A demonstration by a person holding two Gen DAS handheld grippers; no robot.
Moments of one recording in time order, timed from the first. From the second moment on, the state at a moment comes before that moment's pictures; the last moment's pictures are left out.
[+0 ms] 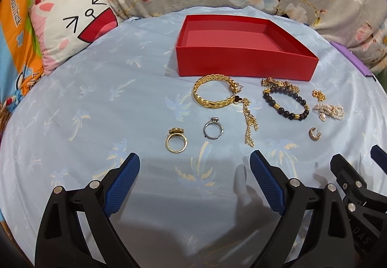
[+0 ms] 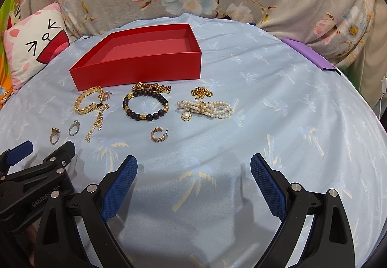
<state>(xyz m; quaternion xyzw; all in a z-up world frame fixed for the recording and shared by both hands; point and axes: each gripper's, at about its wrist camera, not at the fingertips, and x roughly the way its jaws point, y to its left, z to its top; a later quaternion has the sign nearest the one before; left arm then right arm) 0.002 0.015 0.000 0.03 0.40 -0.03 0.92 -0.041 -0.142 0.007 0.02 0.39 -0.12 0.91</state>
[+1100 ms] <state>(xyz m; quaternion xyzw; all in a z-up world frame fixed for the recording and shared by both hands) 0.033 0.041 -0.007 0.02 0.43 -0.04 0.90 0.045 -0.200 -0.002 0.04 0.43 -0.03 0.90</state>
